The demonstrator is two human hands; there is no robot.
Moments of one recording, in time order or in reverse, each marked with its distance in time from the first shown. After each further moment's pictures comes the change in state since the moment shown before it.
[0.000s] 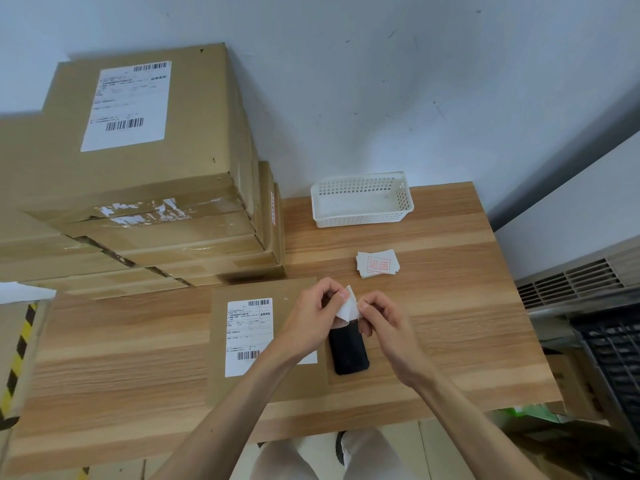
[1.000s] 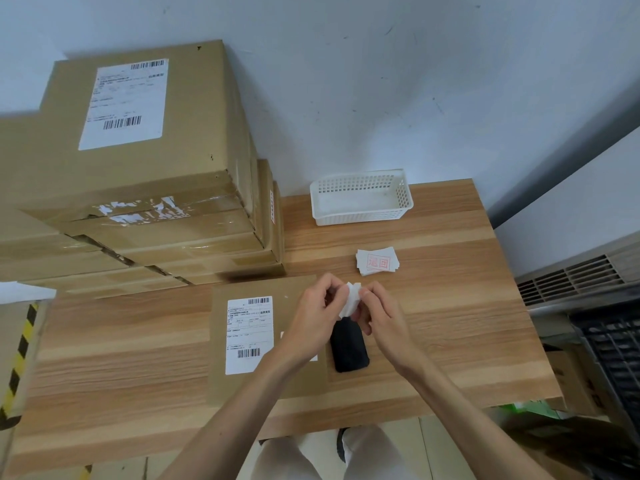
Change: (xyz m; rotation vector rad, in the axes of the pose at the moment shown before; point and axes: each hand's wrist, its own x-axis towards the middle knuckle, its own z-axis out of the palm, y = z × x) left_hand -0.005 0.003 0.010 0.126 0.098 0.142; right_hand 0.006 -0.008 0.009 -0.037 0.026 0.009
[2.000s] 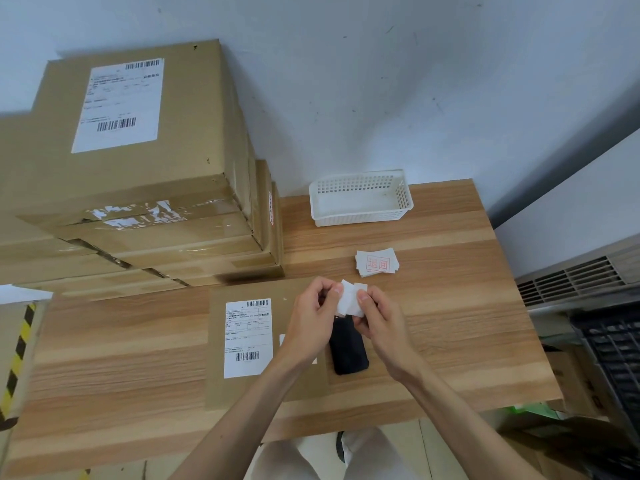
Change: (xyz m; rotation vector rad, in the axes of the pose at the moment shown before) left_hand 0.008 -0.017 0.007 -0.108 0.119 -0.097; right_hand 0.004 0.007 0.003 0.084 0.055 0.054
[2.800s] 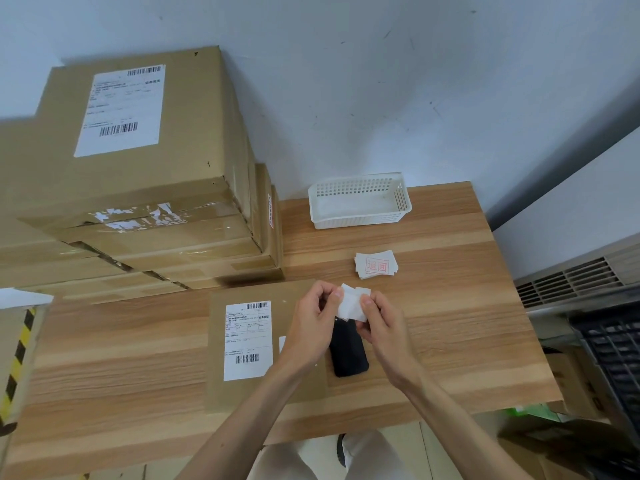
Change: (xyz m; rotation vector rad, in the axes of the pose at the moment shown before) left_hand -0.006 0.003 0.000 0.000 -0.021 0.029; right_hand -0.006 0.005 -0.002 0.018 0.040 0.000
